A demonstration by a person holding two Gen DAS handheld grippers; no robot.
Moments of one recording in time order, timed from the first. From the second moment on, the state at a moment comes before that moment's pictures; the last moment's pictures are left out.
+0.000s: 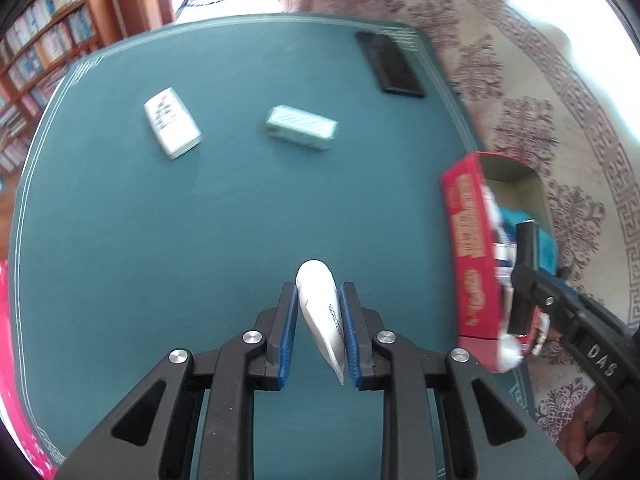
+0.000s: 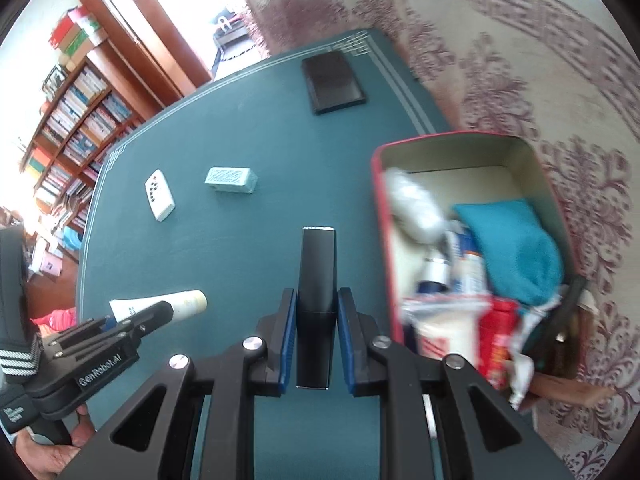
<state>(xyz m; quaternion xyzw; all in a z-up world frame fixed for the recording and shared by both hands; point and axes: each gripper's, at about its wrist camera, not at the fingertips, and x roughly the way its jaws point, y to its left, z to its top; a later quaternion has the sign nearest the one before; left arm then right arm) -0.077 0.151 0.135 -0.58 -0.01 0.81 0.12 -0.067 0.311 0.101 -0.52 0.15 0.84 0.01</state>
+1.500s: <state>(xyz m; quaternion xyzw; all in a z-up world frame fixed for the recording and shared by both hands) -0.098 0.295 0.161 -0.58 -0.04 0.79 0.18 -0.032 0.413 0.115 -0.50 0.16 0.85 0.03</state>
